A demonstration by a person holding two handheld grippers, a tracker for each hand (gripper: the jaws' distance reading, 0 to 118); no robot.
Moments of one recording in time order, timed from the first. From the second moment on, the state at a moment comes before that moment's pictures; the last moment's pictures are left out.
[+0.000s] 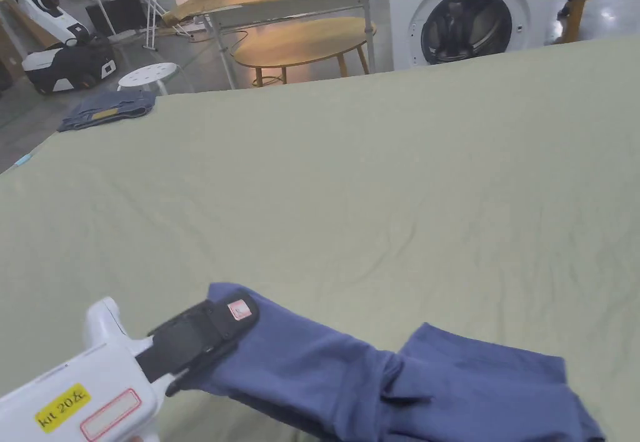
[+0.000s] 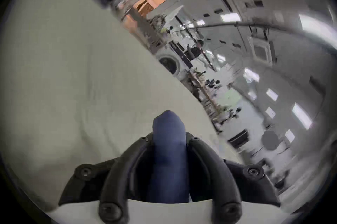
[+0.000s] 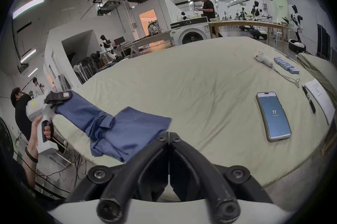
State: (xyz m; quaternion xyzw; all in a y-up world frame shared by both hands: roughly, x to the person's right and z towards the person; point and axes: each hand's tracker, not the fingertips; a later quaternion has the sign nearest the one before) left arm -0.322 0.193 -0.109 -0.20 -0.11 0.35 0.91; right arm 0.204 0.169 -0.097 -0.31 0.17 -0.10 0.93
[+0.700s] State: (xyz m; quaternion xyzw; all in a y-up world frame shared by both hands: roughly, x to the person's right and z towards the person) left arm -0.126 0.162 -0.172 -0.29 -0.29 0.20 0.89; right arm 0.225 0.165 -0.069 -0.29 0.16 -0.18 0.93
